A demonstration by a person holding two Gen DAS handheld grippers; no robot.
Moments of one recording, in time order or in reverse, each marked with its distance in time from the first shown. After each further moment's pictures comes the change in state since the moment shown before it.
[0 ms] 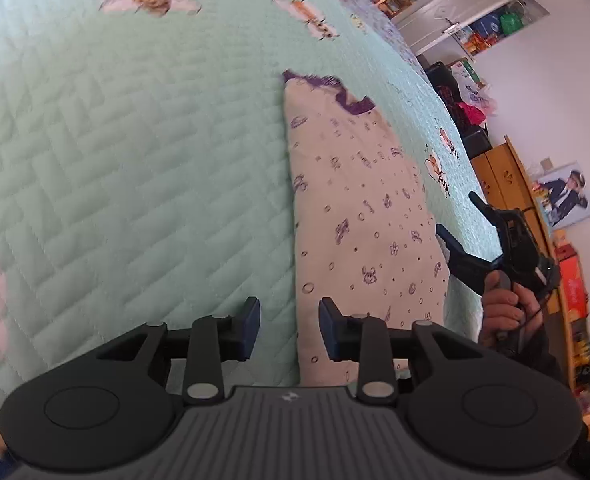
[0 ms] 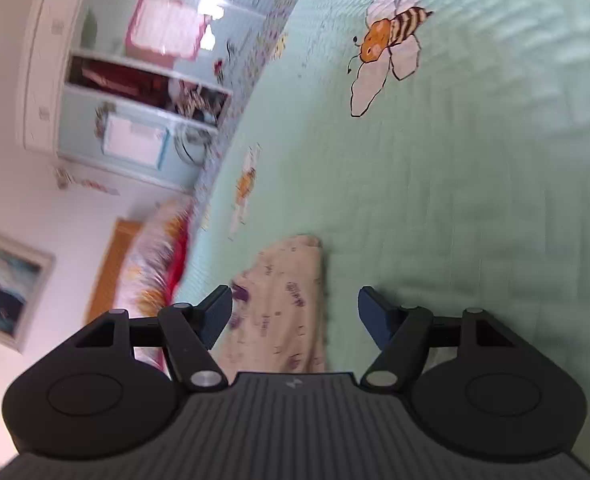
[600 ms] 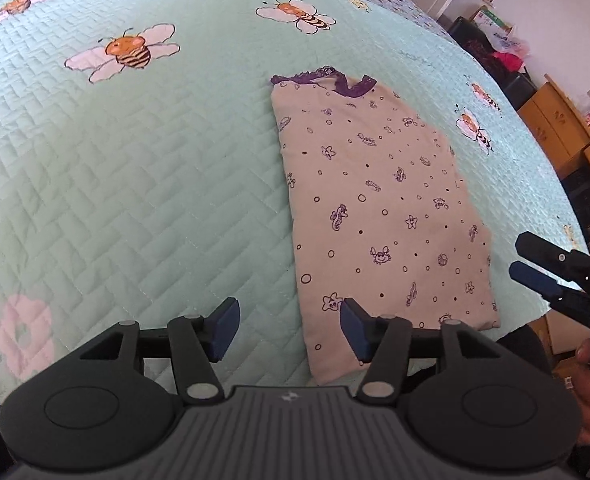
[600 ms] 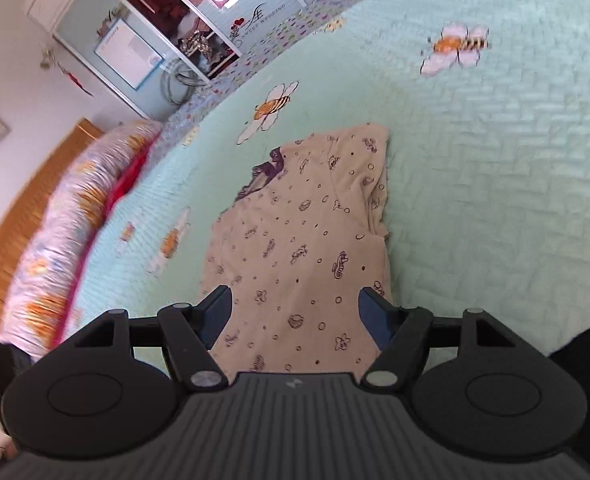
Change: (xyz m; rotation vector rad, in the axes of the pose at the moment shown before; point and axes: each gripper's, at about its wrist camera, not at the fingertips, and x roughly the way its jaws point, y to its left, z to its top) left arm 0.000 -0.053 -0.008 0.176 0.013 0.256; right arm -0.037 0.116 -0.155 -0.482 0.022 -0.337
